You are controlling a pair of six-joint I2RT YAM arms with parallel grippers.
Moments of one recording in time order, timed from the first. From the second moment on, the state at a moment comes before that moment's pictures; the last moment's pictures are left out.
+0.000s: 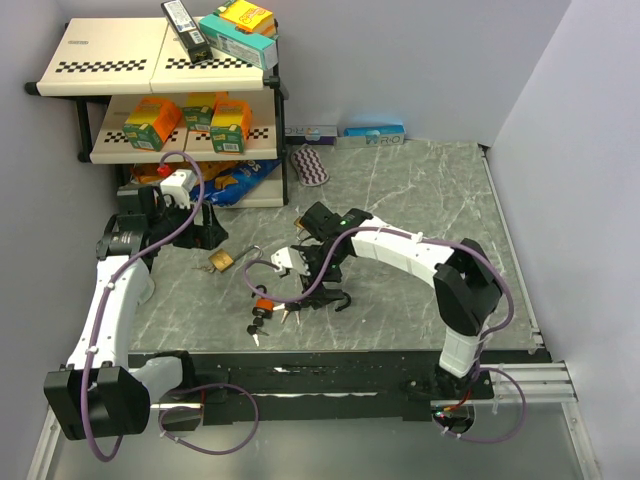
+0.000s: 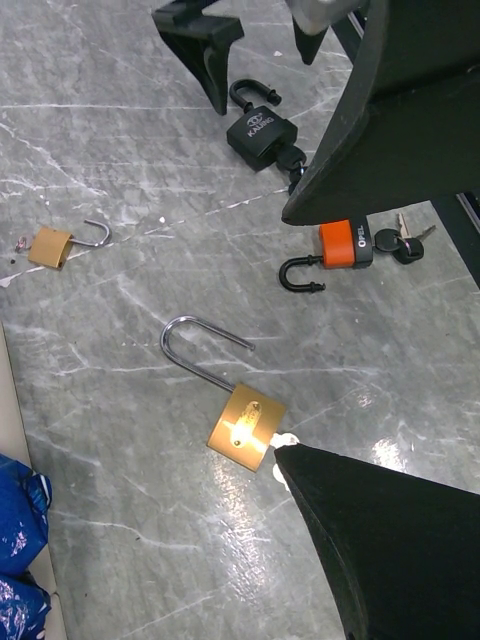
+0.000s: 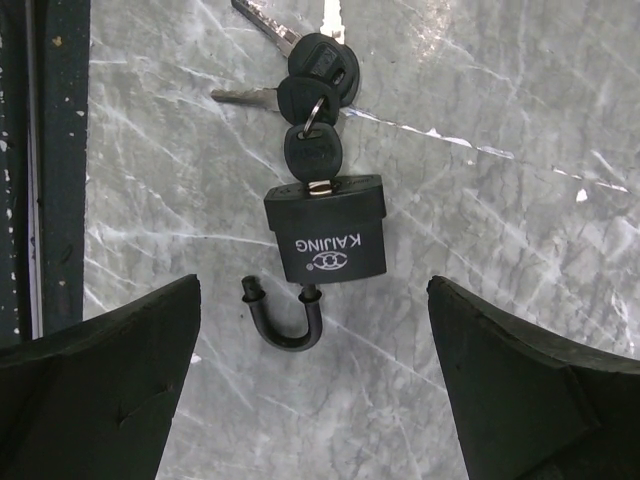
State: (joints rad) left arm 0.08 1.09 1.00 -0.61 0.51 0.04; right arm 0.82 1.78 1.38 -0.88 -0.43 -0.93
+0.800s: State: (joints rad) left arm 0.08 1.10 1.00 -0.61 0.48 -0.06; right arm 0.86 1.92 1.35 -0.77 -0.42 -0.97
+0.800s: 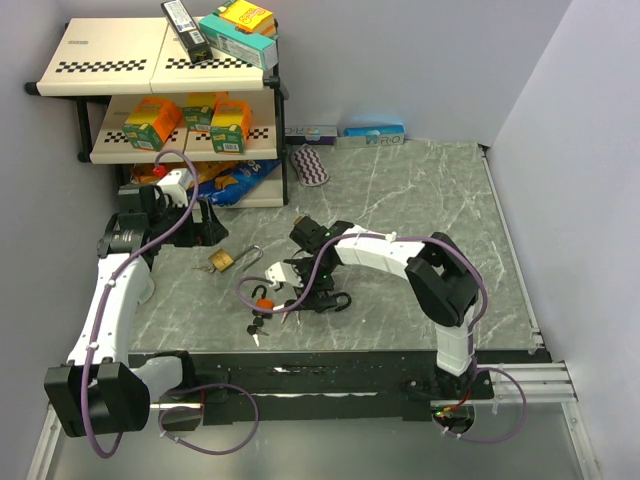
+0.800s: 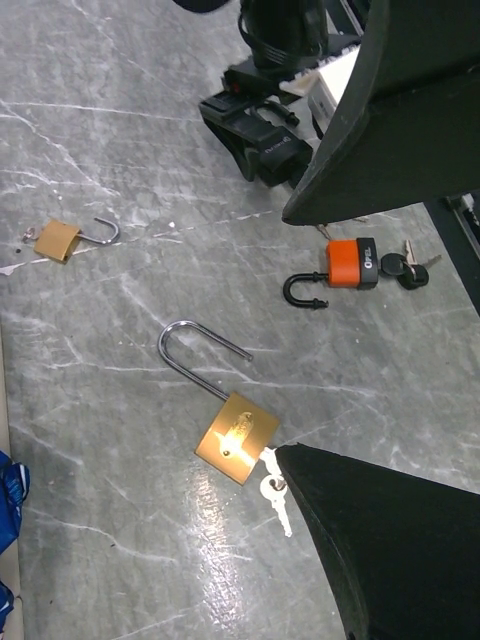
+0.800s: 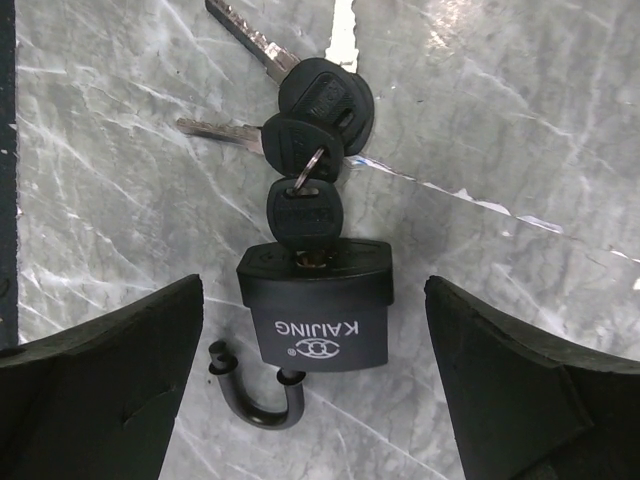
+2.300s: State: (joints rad) left arm 0.07 1.11 1.02 -0.47 0.82 -0.14; right arm 0.37 1.51 1.32 -0.32 -0.84 0.07
